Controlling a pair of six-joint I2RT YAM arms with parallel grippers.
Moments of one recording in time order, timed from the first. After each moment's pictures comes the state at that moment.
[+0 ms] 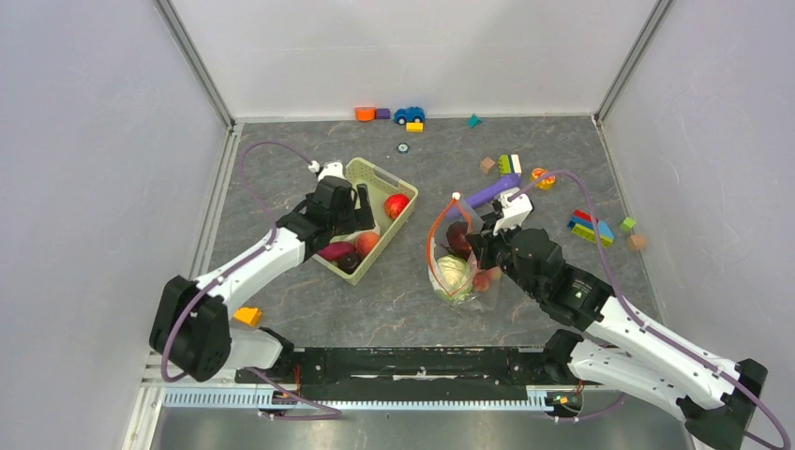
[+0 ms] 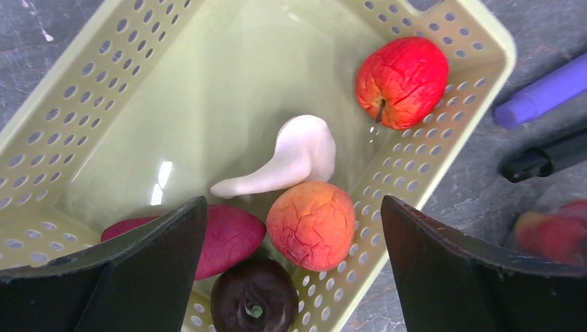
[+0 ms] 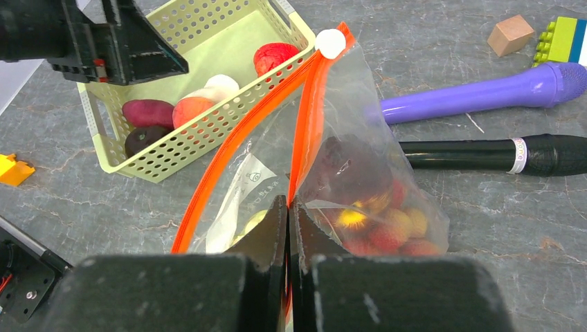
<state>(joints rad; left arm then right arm) -0.52 1.30 0.87 -0.30 -0.27 -0.54 0.87 0.76 0.70 -0.27 0.34 0.33</state>
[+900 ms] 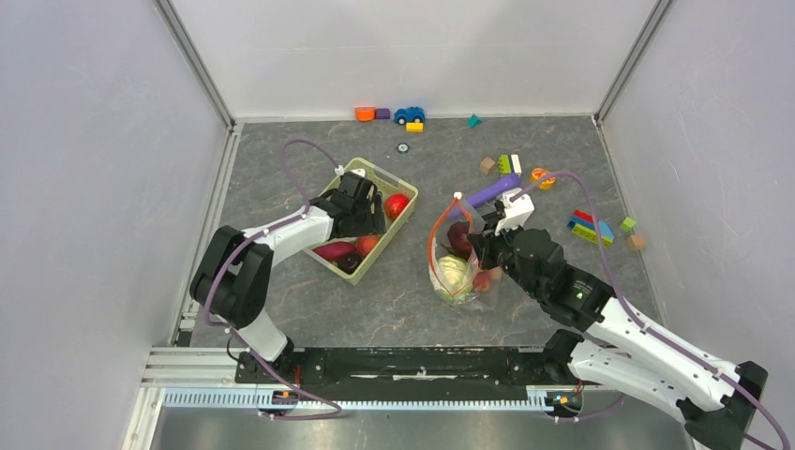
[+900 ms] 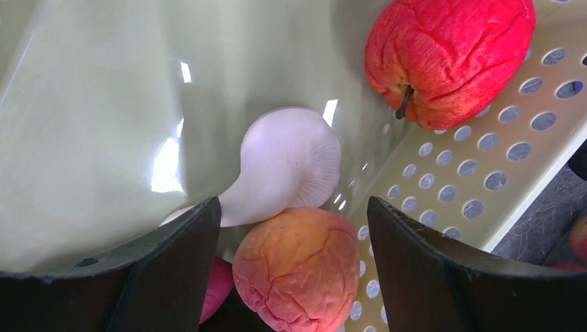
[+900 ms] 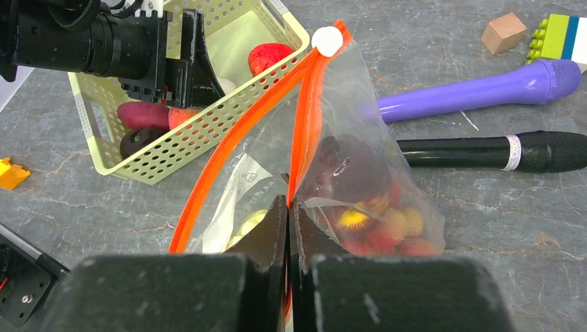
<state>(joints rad) -0.52 1.64 0.99 -0.31 -0.14 -0.54 0.86 0.75 0.69 -0.27 0.34 0.33</state>
